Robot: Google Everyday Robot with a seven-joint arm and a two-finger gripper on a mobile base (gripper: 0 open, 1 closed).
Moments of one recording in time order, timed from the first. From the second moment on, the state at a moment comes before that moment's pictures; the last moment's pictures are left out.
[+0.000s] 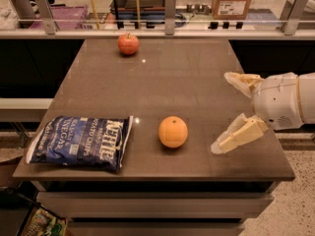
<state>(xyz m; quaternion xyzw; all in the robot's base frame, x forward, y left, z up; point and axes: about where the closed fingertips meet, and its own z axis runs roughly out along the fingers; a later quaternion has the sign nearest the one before) 0.458 -0.137 0.902 -0.55 0.69 0.17 0.44</state>
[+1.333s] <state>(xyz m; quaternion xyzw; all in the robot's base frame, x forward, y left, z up) 0.459 -0.086 0.873 -0.56 0.64 0.30 0.42</state>
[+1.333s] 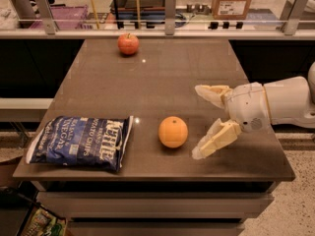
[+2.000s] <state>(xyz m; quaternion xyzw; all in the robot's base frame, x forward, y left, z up) 0.455 -0.063 0.865 -0.57 0.62 0.33 0.43</state>
